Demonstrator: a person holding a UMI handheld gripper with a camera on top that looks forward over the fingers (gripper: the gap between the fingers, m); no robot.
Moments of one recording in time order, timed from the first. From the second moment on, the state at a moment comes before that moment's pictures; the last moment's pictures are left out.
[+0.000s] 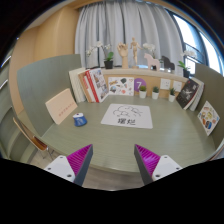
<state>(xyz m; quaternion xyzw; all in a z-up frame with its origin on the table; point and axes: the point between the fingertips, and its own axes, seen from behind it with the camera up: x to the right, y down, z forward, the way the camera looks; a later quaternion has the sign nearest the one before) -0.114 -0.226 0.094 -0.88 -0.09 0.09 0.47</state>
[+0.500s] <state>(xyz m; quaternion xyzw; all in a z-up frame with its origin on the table) -0.338 -0.093 -0.010 -0.92 -0.07 0.06 0.37</state>
